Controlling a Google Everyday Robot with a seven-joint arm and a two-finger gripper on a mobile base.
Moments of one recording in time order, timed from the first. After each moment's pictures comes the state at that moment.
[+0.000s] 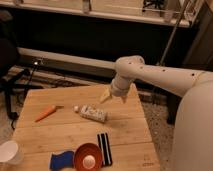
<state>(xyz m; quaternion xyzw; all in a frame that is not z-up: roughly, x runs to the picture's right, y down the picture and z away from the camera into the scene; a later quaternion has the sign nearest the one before) 0.036 0.064 0.782 -0.35 0.12 0.62 0.69</state>
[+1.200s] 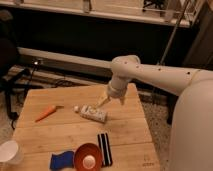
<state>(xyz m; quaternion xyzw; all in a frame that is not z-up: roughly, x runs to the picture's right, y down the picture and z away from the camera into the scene) 0.030 0.091 0.762 -0.37 0.15 0.57 0.72</state>
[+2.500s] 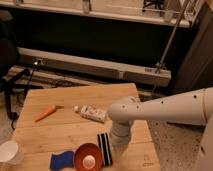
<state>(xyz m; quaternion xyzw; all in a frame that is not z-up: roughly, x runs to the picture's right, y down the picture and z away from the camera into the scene) 0.048 0.309 0.680 -0.42 0.27 0.54 0.68</state>
